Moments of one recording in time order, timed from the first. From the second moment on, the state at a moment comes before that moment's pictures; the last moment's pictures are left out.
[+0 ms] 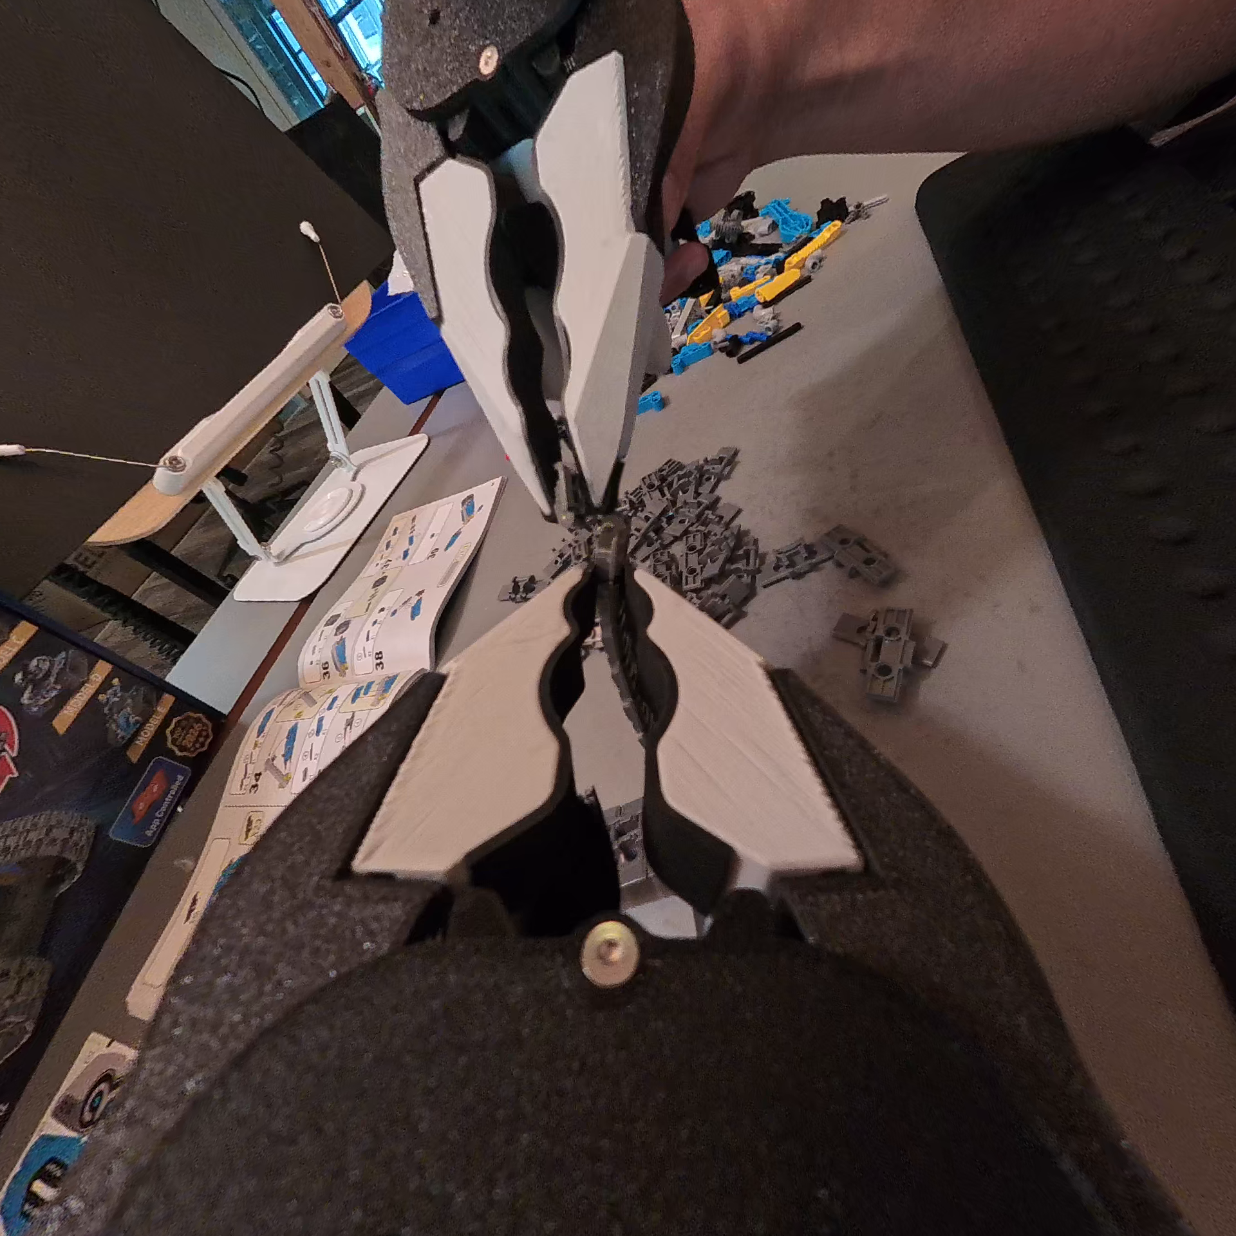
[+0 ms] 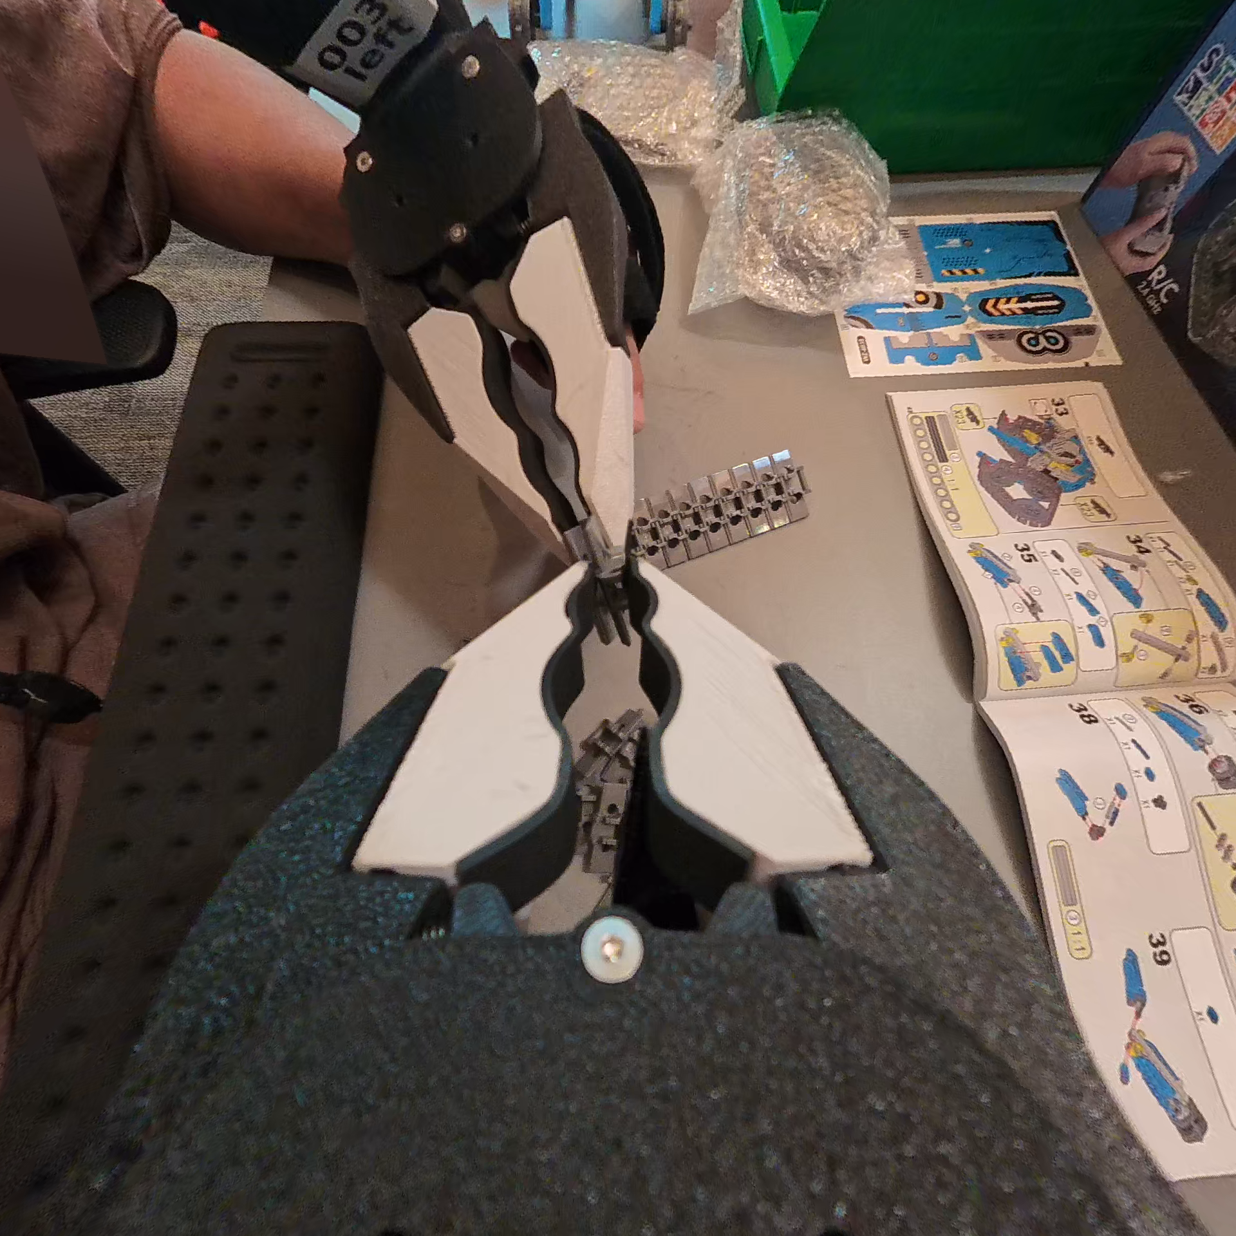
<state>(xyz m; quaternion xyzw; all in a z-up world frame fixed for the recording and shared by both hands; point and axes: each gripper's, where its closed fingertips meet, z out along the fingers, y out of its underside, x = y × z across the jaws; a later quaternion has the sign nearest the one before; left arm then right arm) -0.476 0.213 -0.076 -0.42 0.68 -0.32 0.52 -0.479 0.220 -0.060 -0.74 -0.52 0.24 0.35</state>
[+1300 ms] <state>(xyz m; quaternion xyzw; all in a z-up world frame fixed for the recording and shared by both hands) -0.476 0.213 -0.074 -0.43 0.66 -0.35 0.50 -0.483 0.218 -0.060 -0.74 -0.52 0.29 0.32</state>
